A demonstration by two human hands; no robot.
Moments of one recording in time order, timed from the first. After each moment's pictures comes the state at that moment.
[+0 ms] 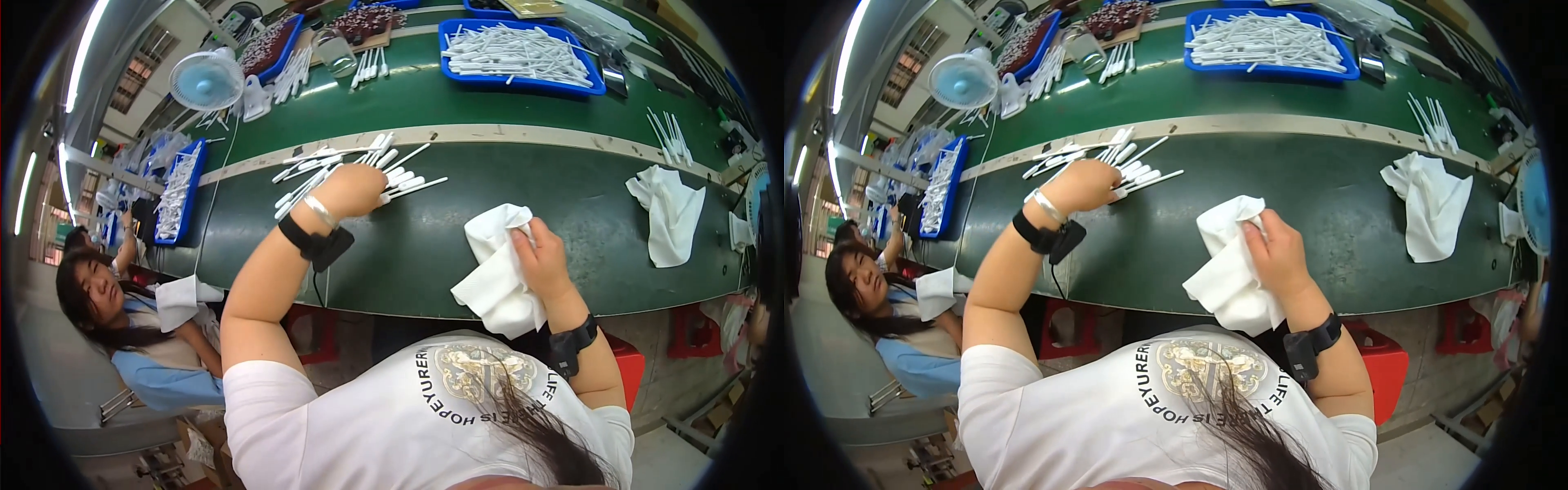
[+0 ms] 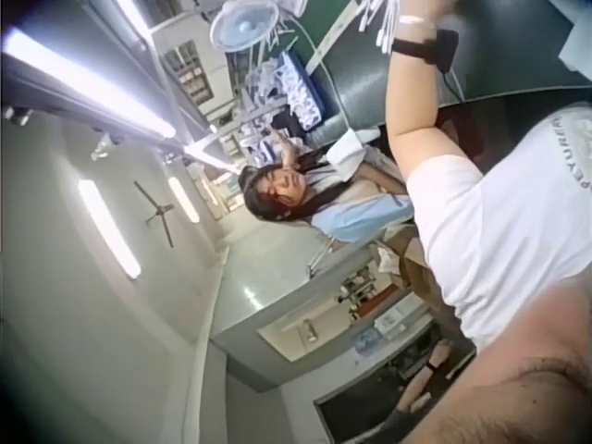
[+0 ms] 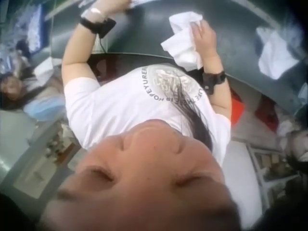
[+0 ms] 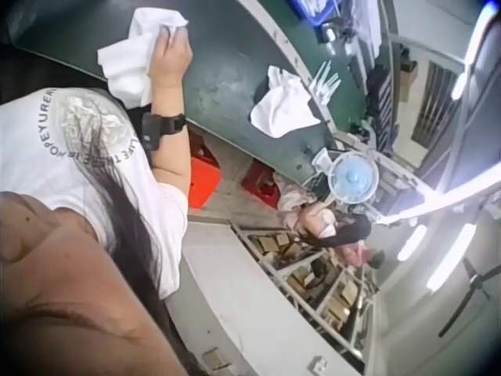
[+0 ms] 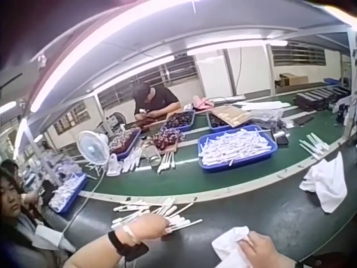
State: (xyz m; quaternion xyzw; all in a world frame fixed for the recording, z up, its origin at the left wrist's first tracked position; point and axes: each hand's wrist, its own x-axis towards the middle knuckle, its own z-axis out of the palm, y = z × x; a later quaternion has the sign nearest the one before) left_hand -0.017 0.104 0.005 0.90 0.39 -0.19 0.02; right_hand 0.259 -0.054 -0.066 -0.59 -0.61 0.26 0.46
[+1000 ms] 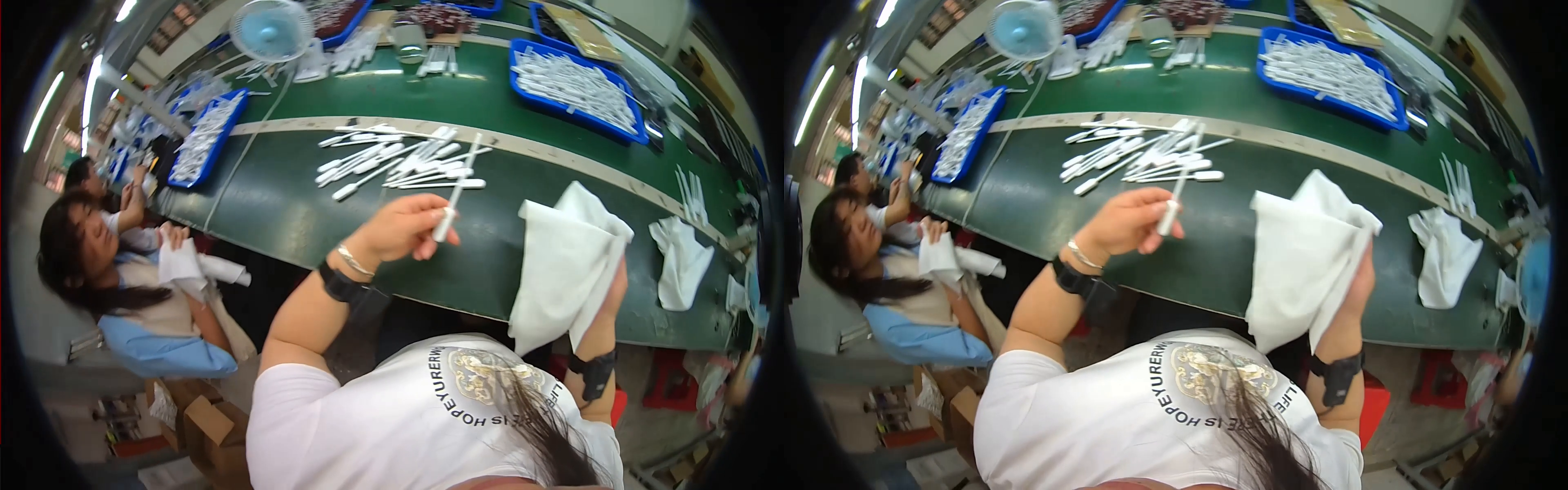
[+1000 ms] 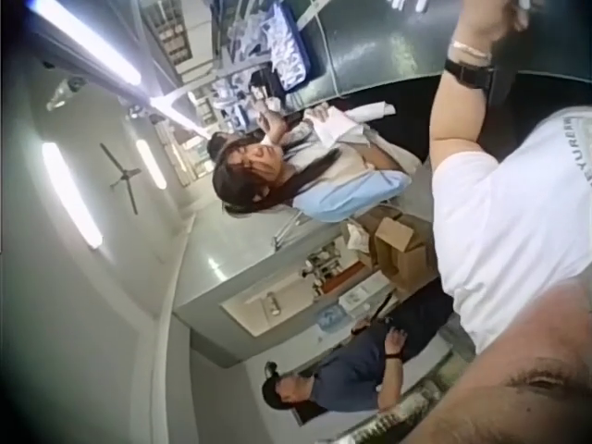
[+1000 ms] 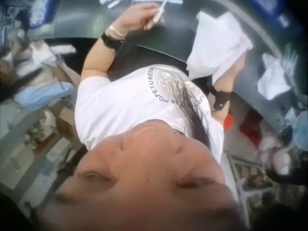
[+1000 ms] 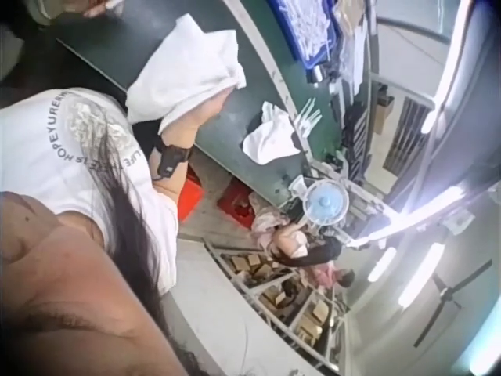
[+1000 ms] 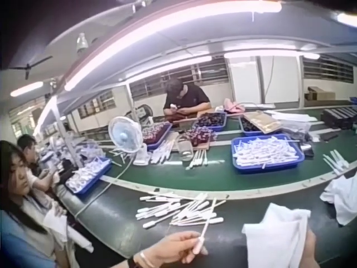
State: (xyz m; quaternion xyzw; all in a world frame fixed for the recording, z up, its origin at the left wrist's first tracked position) left_hand -0.060 0.009 -0.017 0.48 0.34 0.27 0.77; right_hand 0.244 -0.069 -0.011 -0.29 -0.12 0.67 0.67
